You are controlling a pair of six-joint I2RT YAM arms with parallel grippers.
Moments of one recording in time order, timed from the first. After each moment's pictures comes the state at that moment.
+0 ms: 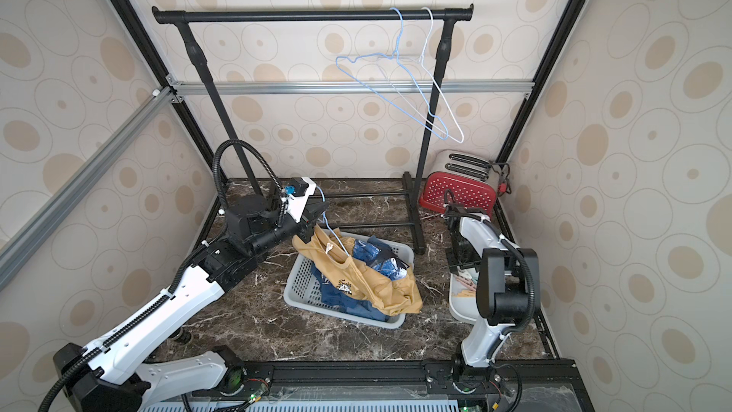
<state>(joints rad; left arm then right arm) -0.62 1.14 1.11 -0.13 0.14 0.11 -0.01 1.70 1.24 -1.17 0.32 0.02</state>
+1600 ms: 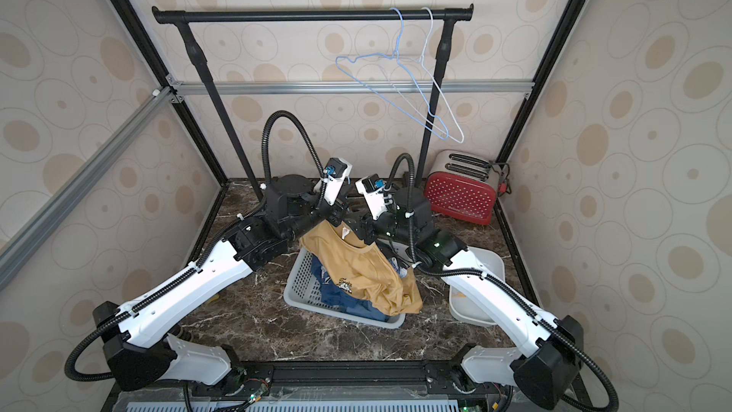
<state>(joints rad) -0.83 1.40 1.50 -0.30 -0.22 0.16 0.66 1.28 1.21 -0.17 -0.34 0.16</state>
